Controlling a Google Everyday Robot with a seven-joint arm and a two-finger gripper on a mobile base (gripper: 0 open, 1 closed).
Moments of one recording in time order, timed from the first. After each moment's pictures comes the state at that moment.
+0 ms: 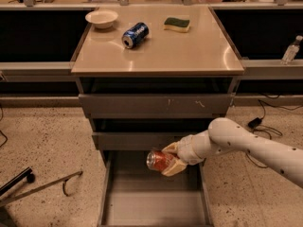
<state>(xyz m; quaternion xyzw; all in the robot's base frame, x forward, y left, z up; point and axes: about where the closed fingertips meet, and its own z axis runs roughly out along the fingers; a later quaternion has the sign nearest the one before) 0.526 -0.061 0.536 -0.66 0.65 0.22 0.31</state>
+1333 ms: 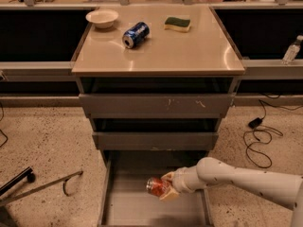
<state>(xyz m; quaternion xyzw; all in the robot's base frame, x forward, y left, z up) 0.494 -0.059 0.371 -0.61 0.71 0.21 0.29</state>
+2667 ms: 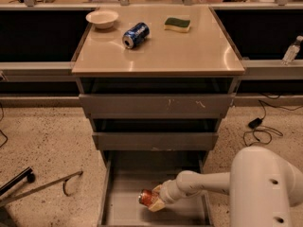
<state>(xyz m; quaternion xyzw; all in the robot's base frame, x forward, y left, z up) 0.500 -0.019 0.216 -0.58 0.75 0.22 0.23</state>
